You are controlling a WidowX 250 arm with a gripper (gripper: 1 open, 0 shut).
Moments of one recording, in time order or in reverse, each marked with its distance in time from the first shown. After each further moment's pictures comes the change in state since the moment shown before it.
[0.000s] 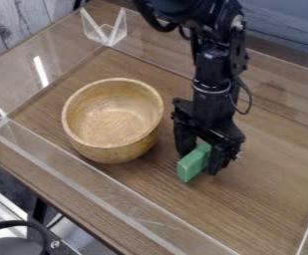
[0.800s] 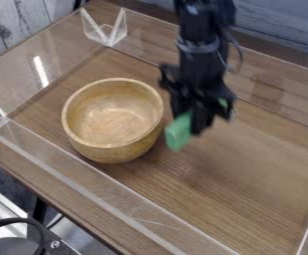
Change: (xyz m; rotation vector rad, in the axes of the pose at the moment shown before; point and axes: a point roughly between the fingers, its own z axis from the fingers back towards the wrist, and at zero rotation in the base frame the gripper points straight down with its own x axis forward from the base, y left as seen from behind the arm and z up) arm -0.007 0.026 0.060 0.007 -0.102 0.075
